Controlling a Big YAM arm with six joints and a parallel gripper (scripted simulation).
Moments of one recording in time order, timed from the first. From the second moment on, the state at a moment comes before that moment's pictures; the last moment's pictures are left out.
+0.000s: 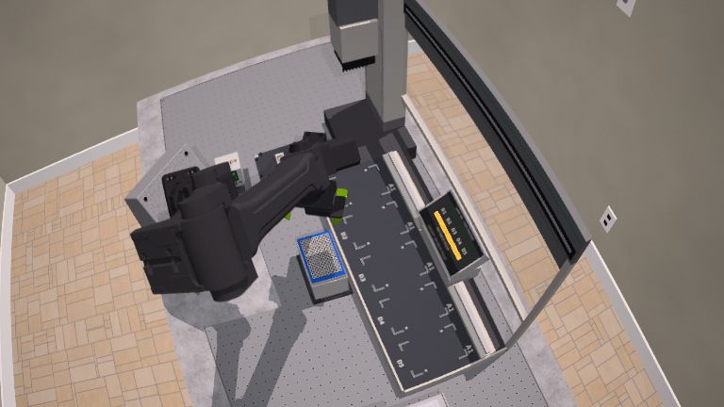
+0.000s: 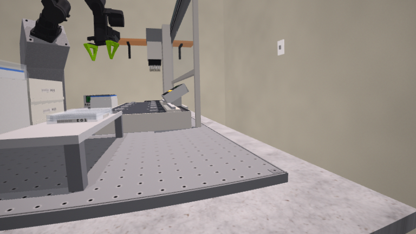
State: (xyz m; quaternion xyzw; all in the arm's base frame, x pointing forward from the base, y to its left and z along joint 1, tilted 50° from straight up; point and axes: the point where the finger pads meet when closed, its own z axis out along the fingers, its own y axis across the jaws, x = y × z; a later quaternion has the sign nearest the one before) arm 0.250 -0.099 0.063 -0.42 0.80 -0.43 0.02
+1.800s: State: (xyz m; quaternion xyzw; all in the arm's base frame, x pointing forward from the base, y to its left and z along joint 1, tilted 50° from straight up) arm 0.250 -0.099 0.063 -0.59 0.68 -0.42 -0.08
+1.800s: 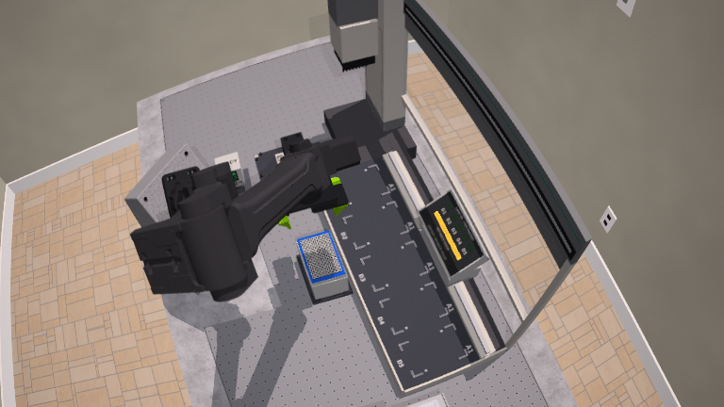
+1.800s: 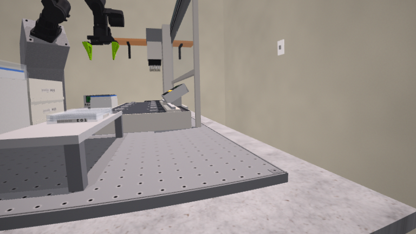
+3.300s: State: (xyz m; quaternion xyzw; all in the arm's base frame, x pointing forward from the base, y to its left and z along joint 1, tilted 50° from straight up) arm 0.251 -0.099 0.061 -0.59 0.68 -0.42 -0.09
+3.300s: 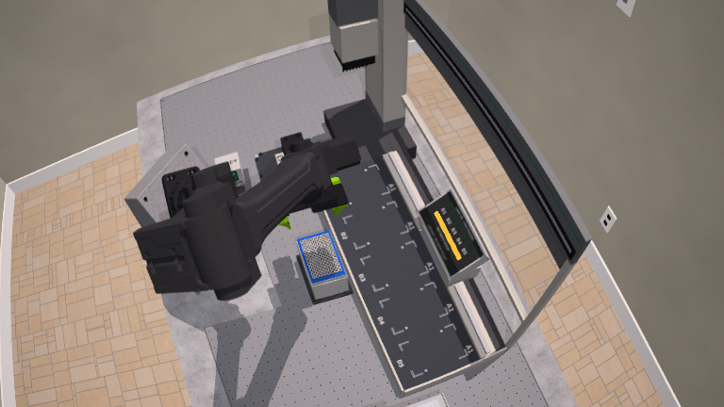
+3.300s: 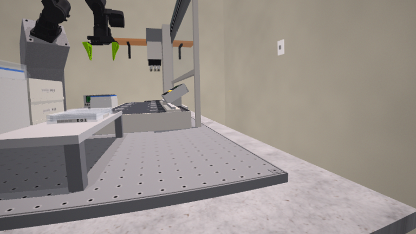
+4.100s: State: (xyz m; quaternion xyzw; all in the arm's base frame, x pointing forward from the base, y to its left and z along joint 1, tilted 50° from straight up) arm 0.261 -0.111 0.052 -0.59 0.69 -0.42 -0.08
